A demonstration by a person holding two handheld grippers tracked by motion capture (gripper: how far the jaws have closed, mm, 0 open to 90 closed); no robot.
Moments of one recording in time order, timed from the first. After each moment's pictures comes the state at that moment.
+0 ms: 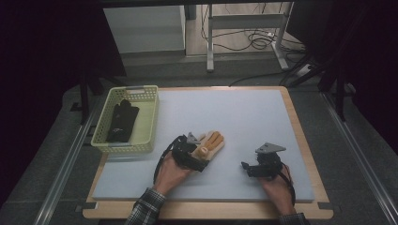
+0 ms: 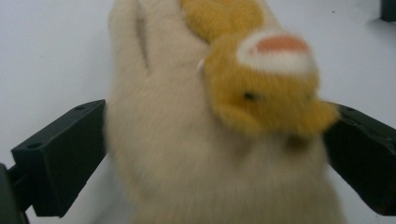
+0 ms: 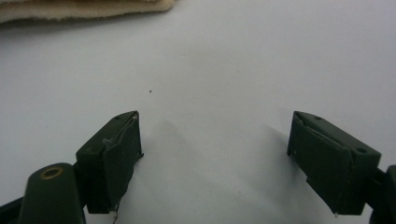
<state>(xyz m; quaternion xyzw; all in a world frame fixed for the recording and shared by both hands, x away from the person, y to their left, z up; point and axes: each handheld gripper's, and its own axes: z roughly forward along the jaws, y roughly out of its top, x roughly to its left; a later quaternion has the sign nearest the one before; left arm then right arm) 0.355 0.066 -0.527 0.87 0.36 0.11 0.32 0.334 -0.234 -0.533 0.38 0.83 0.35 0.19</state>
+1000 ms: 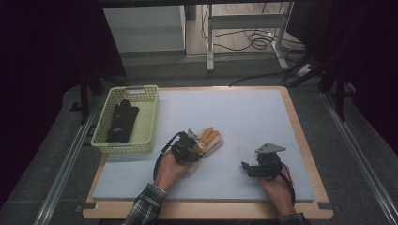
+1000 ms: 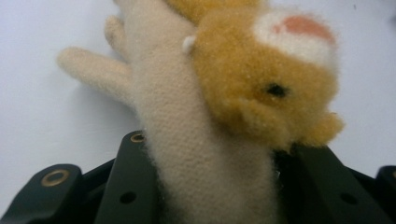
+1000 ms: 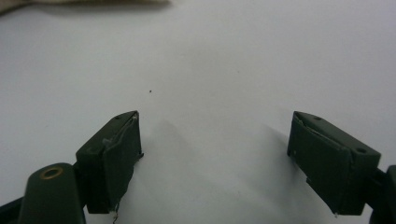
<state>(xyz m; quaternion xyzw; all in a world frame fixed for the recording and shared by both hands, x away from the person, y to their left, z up) 0.364 0.079 -0.512 0.86 0.39 0.09 0.31 0.334 -0.234 -0.533 0.39 0.83 0.35 0.19</state>
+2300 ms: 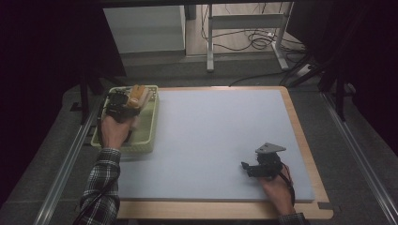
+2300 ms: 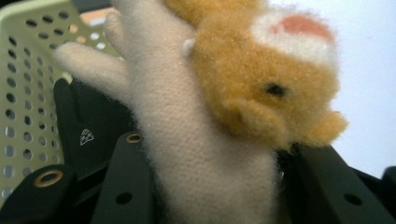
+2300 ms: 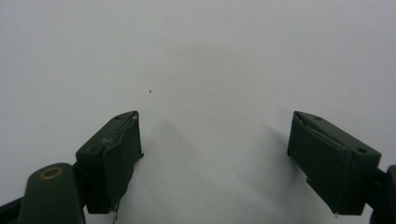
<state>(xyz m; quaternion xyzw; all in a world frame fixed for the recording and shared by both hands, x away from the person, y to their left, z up) 0.439 0.281 -0.443 0.72 0.60 0.20 0.28 0.334 -0.234 -0.533 0.38 0.83 0.35 0.19</state>
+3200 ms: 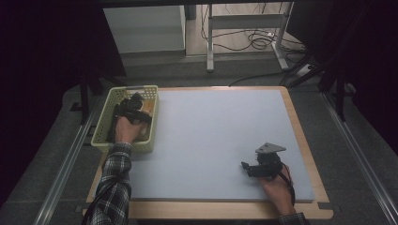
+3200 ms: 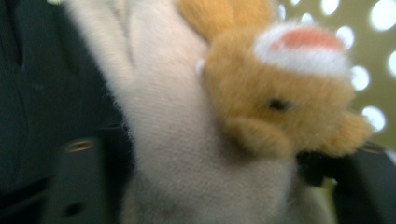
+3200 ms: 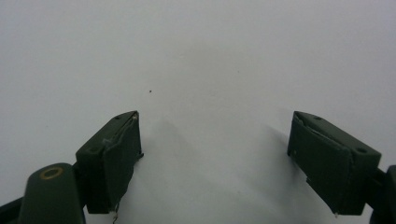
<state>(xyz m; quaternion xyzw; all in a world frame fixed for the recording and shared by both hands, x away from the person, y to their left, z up) 0.488 0.265 -0.503 0.75 0.63 0.11 0.19 0.334 -0.234 -0.533 0.38 0.83 0.35 0.19</state>
